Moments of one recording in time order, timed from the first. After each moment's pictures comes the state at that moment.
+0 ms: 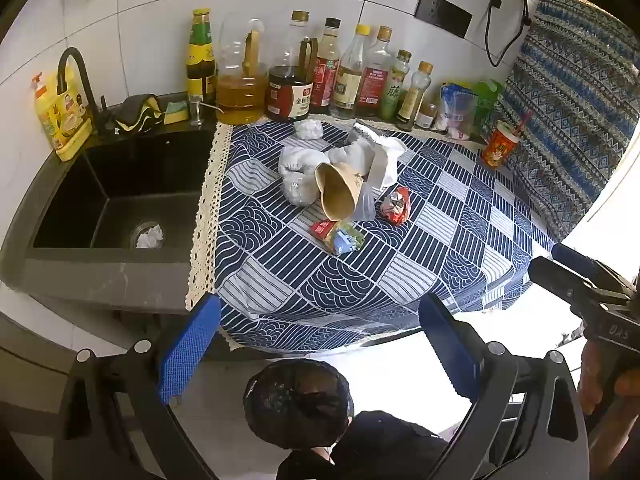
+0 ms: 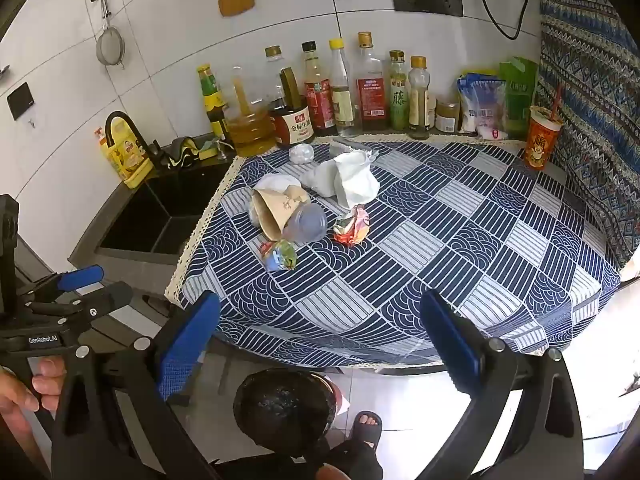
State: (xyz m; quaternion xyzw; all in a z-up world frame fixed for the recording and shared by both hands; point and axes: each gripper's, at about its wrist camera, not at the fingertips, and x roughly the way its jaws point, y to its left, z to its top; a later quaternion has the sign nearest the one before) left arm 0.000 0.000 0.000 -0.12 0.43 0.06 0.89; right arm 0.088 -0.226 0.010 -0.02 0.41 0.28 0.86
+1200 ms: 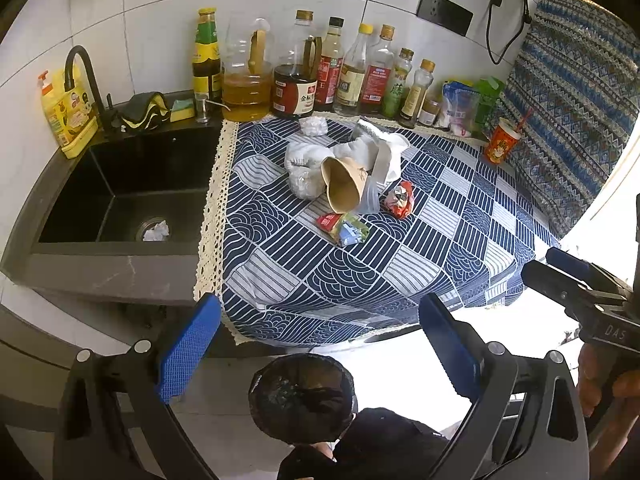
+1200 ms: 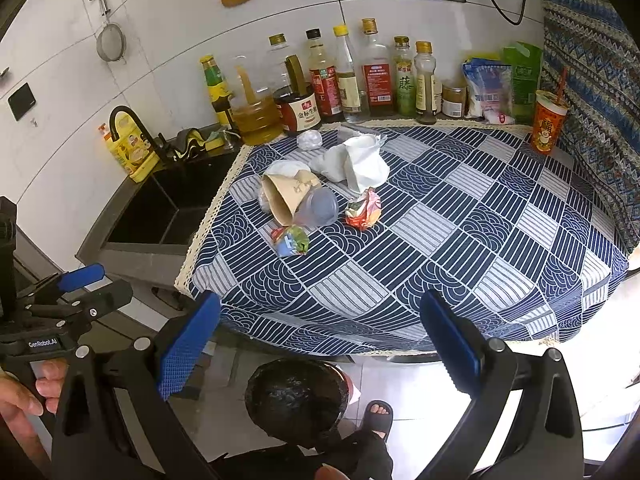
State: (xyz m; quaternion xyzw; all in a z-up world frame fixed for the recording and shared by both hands) left arm -0.016 0.003 0.003 -0.12 0.44 0.07 0.89; right arm 0.079 -0.222 0.000 -0.01 0.44 0.29 0.85
